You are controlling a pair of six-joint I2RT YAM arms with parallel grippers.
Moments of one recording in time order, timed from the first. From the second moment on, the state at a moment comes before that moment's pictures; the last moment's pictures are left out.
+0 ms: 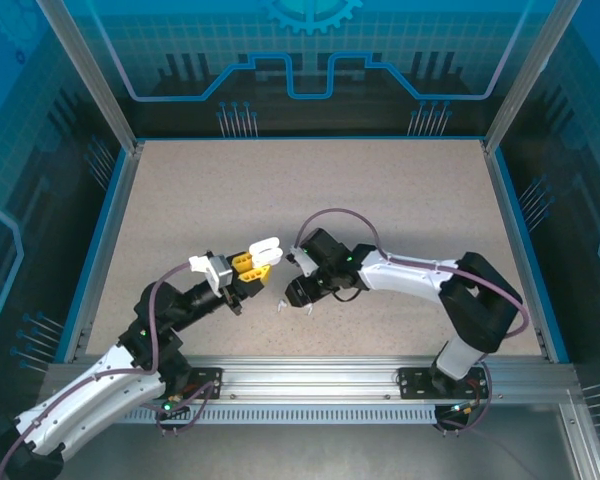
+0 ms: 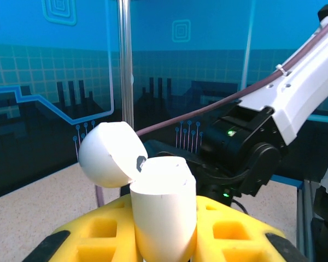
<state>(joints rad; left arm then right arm) -0.70 0.44 0.35 0.27 0.26 -0.06 0.87 1.67 1.01 -0.38 -0.33 0.35</state>
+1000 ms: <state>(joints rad) -0.70 0.44 0.36 0.23 0.25 -0.06 0.91 1.93 1.19 -0.43 -0.37 0.27</state>
